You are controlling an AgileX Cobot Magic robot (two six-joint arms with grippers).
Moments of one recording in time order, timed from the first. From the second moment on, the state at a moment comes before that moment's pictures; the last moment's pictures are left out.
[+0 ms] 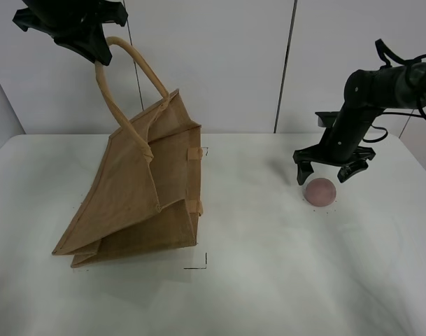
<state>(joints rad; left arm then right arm) -0.27 1.80 -2.01 -0.02 1.17 -0.06 0.11 2.13 -1.55 0.07 0.89 -0.05</state>
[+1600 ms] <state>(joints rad) -0.27 1.77 -2.01 -0.02 1.17 -0.06 0.15 1.94 -1.72 0.48 0.89 -0.38</state>
